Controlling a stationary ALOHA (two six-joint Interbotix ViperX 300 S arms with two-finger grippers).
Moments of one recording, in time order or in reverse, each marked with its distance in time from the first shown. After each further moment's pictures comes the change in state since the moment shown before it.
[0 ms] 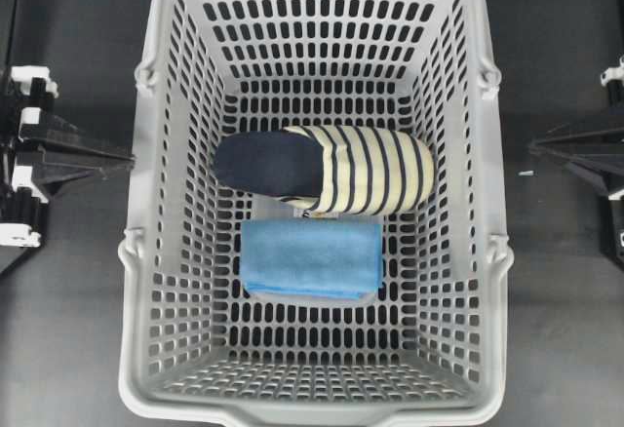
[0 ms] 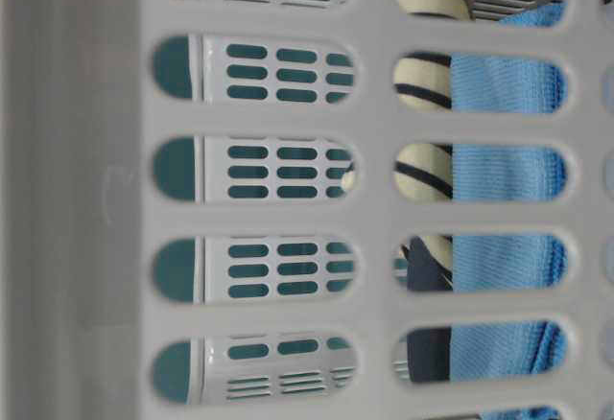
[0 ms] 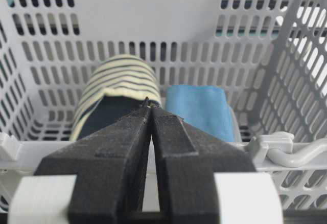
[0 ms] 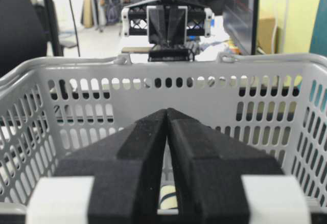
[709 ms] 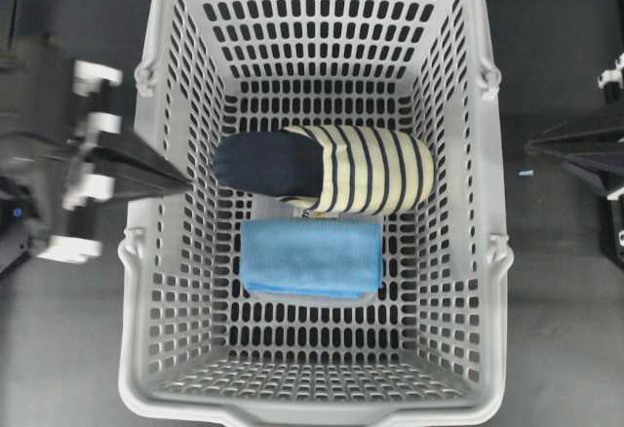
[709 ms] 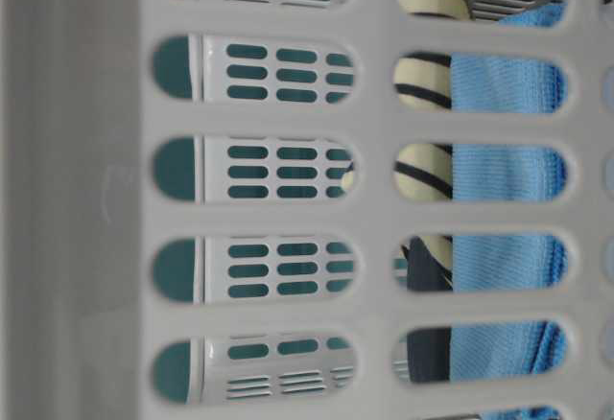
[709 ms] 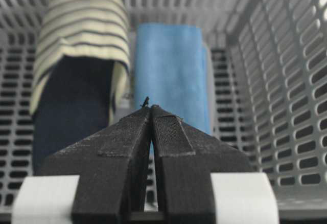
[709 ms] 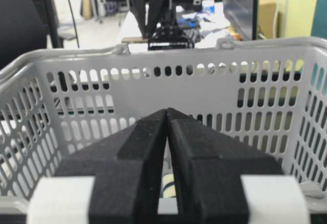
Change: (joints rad) left arm -0.081 0.370 -0.561 0.037 0.715 -0.086; right arm -0.008 -0.002 0.000 0.003 0.038 0.031
